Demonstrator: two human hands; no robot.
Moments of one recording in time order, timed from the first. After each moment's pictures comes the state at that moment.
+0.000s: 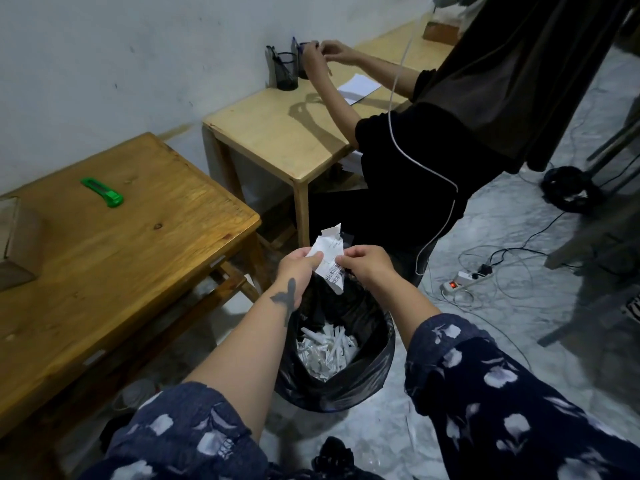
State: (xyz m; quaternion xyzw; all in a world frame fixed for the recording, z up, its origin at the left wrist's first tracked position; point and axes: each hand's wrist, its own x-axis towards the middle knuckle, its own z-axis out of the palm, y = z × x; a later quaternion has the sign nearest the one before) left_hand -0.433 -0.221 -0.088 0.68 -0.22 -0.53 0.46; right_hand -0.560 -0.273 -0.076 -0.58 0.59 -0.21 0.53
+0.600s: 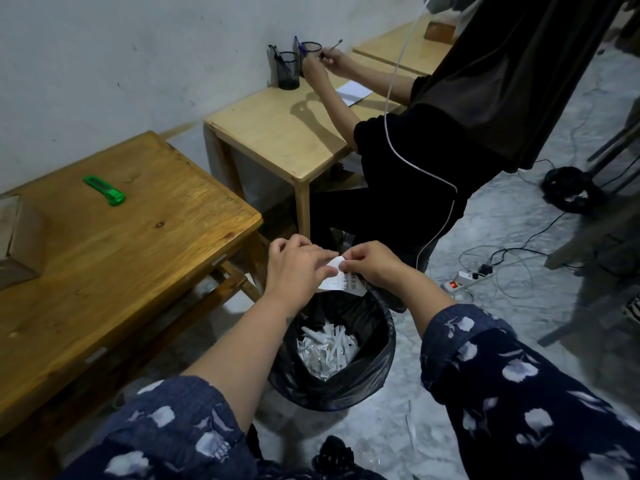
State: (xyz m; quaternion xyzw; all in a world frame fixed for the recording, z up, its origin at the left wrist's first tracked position) left_hand -0.424 -0.210 -0.086 0.72 -0.67 -0.01 0.19; right_hand -0.573 -0.283 -0.064 -0.73 0.51 -0.08 0.45
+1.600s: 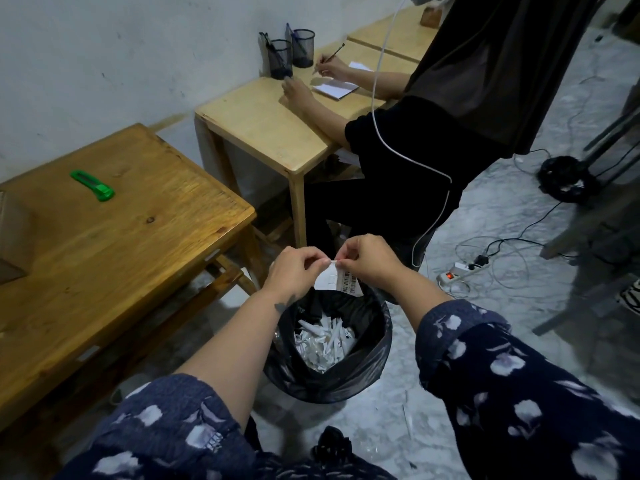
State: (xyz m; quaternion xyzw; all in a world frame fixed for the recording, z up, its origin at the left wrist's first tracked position) left_hand -0.425 -0.212 -0.102 0.73 -0.56 -0.30 0.27; right_hand -0.574 -0.280 -0.070 -0.80 0.49 -0.10 0.33
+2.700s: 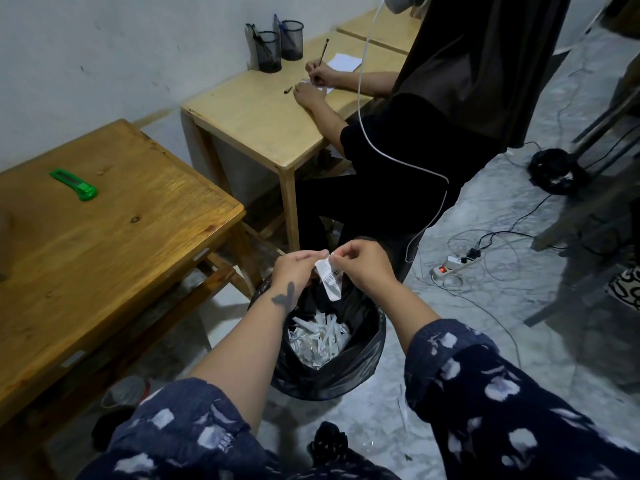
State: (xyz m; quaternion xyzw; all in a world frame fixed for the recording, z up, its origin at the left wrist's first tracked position) left_hand -0.453 -0.222 -0.102 0.69 -0.23 -0.50 0.47; right_hand -0.579 -0.263 -0.080 -0.65 0.57 -0.21 0.45
